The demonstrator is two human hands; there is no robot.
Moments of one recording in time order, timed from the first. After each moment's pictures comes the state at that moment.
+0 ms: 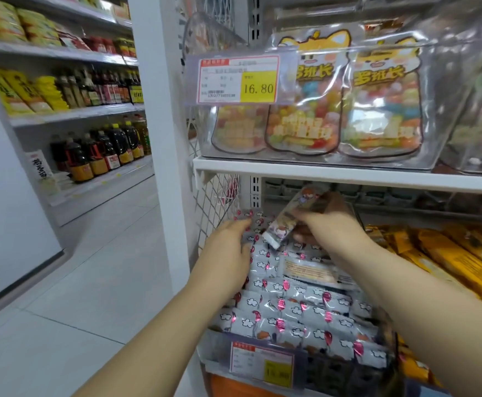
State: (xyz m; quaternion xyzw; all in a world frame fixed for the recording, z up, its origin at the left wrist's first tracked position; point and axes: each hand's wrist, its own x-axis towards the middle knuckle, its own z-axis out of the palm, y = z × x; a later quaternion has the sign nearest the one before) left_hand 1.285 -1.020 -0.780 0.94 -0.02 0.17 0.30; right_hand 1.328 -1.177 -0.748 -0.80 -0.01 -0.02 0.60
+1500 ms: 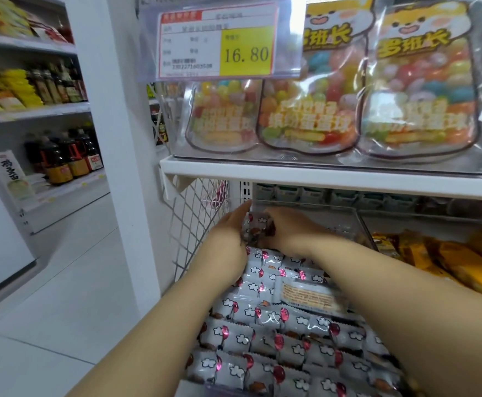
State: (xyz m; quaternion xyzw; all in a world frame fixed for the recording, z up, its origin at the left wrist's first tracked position) left_hand 1.361 -1.020 -0.796 0.94 -0.08 0.16 0.29; right_hand 1.411 -1.146 -0.774 -0.96 -0.19 0.03 0.21
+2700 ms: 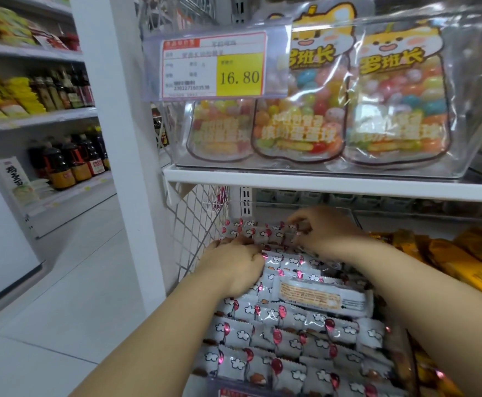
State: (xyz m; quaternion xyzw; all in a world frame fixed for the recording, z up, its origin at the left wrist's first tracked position) left_hand 1.357 -1.026 -0.796 0.99 -0.09 -0.02 0.07; right_hand 1.390 -1.198 -0.761 -0.96 -0.16 -0.01 0.23
